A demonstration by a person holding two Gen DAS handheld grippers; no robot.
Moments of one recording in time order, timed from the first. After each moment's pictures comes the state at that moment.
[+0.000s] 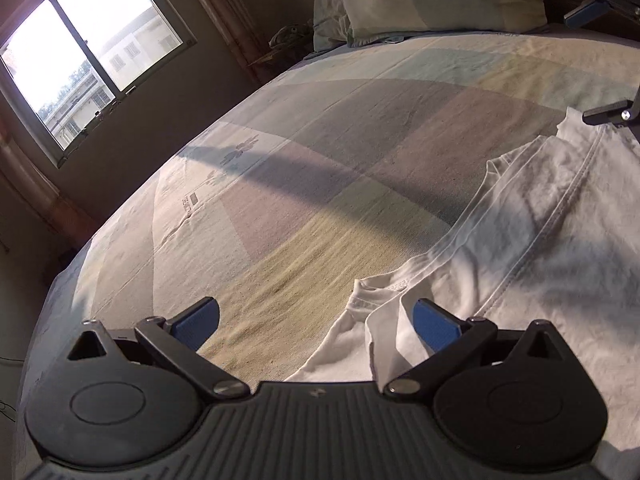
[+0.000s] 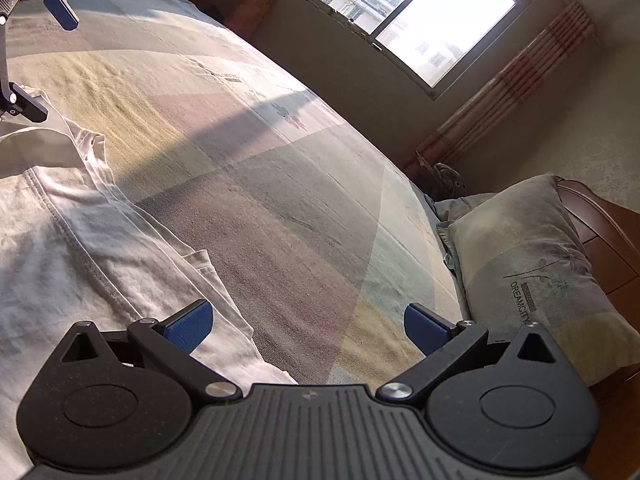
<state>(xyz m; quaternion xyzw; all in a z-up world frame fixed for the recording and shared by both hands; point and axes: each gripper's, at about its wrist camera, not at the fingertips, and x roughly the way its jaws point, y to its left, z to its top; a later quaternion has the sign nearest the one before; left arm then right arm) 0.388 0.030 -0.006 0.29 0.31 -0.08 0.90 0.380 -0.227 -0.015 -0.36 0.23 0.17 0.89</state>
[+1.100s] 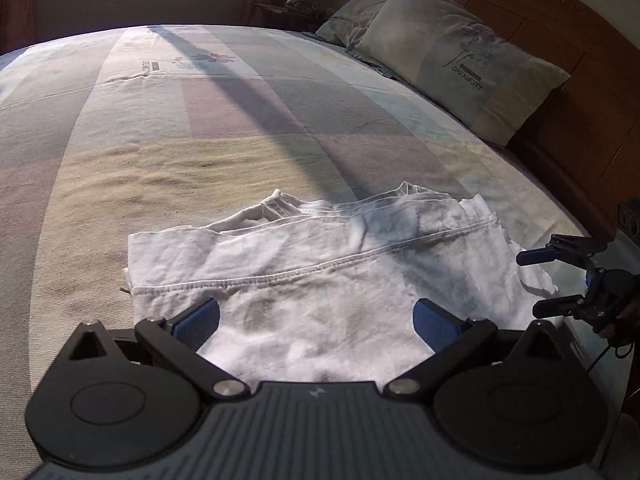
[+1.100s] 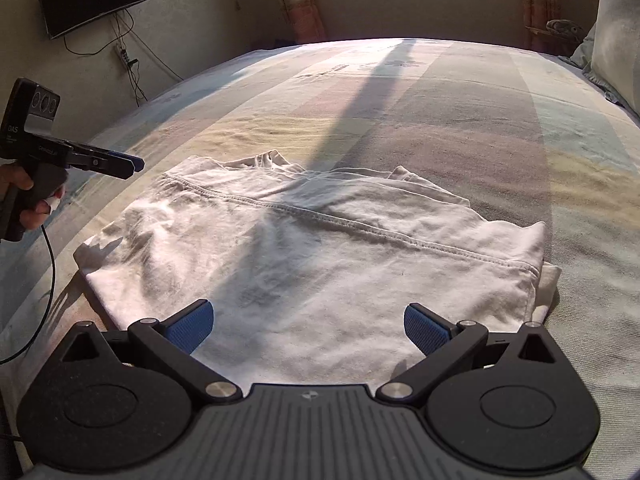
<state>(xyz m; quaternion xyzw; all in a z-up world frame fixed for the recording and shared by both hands) 0.325 0.106 -0.041 -0.04 0.41 -0.19 0.89 0.319 -0.280 -0.041 -0.05 0.38 0.40 0.84</state>
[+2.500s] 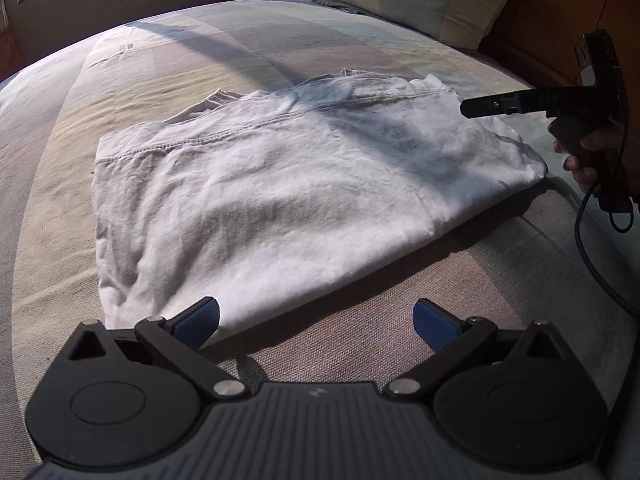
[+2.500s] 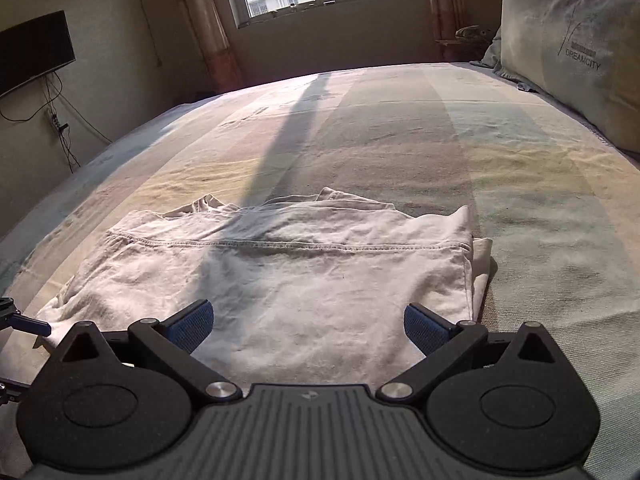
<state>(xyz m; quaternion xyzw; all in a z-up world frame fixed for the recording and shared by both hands) 0.212 0.053 -0.070 0.05 0.44 -0.17 0.88 0.315 -0.295 -0.050 0.02 0.35 0.27 0.90</state>
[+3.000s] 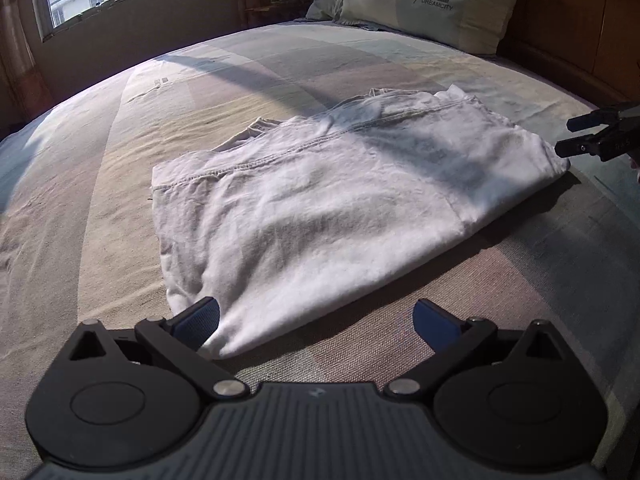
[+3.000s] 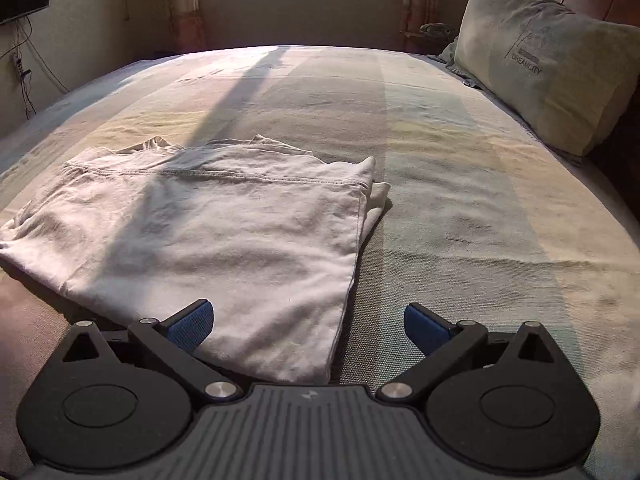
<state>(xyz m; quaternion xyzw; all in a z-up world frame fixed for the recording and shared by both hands) 0.189 0.049 -0.046 0.13 0.38 -0.12 0.91 0.247 -0.343 -0.041 -0.09 0.36 0.20 0.91</state>
